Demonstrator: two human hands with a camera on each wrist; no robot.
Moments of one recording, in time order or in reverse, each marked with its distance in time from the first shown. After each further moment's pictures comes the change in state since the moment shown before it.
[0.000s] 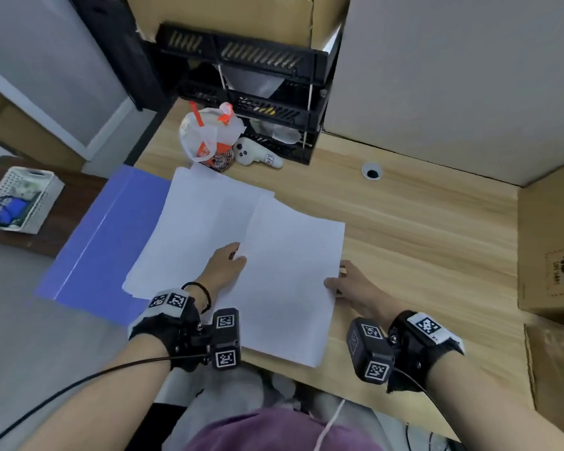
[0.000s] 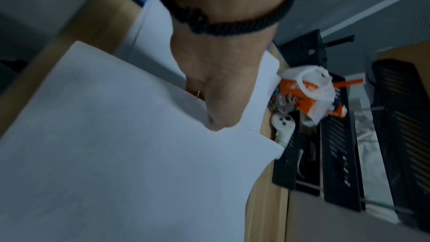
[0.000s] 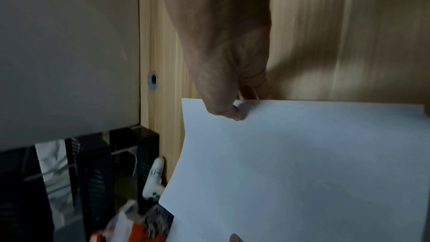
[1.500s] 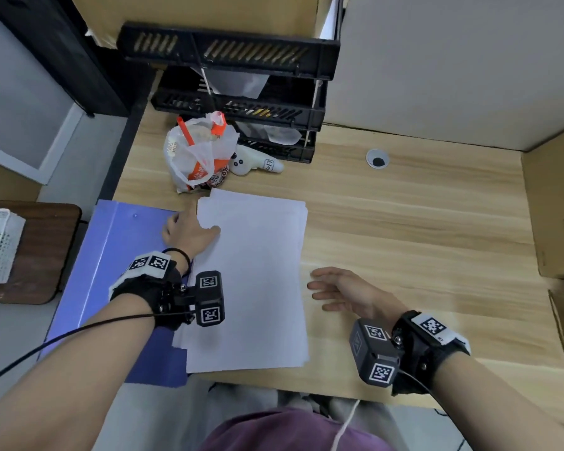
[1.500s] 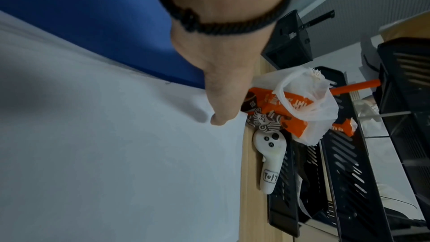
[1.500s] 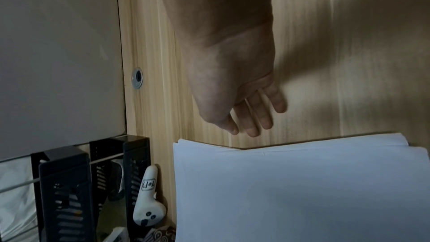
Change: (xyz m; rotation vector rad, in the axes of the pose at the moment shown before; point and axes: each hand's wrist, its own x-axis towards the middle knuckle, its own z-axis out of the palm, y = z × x) left_hand 0.123 0.025 -0.103 0.558 0.246 -0.023; right_hand 0.047 -0.016 0.058 0.266 -0.002 0.210
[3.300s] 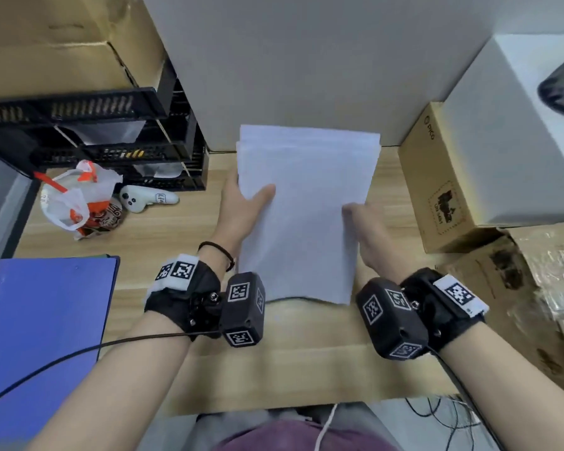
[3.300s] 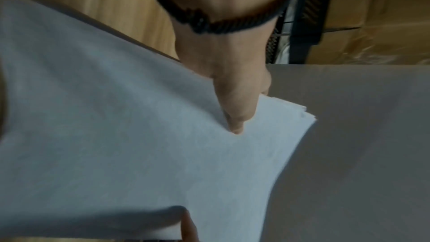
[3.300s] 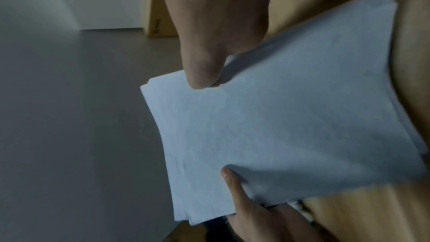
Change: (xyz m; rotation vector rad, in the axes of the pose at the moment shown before) left_hand -0.167 0.295 0.078 -0.916 -0.152 0.479; right_hand -0.109 -0.054 -0.208 0.369 0.540 -0.514
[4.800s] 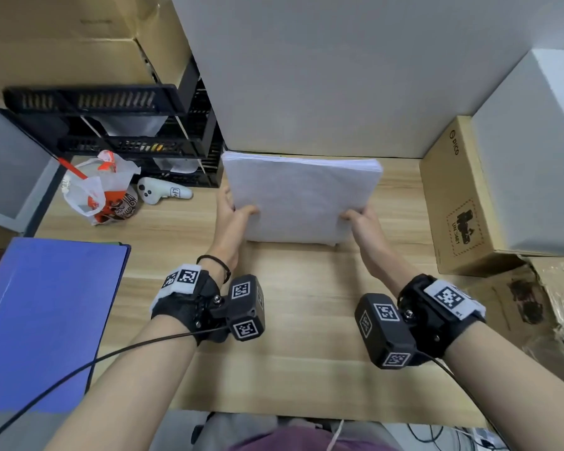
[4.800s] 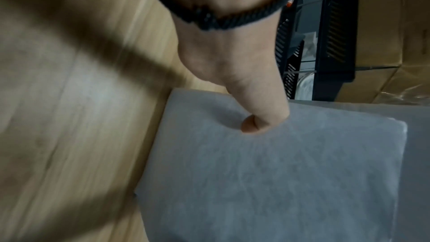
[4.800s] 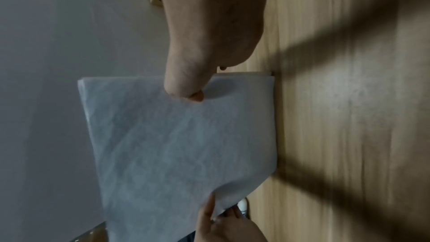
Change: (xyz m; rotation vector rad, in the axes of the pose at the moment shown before) left_hand -0.003 -0.031 -0.012 -0.112 0.177 -0.140; right_hand 0.017 0.001 0.006 -0.095 -0.202 -0.207
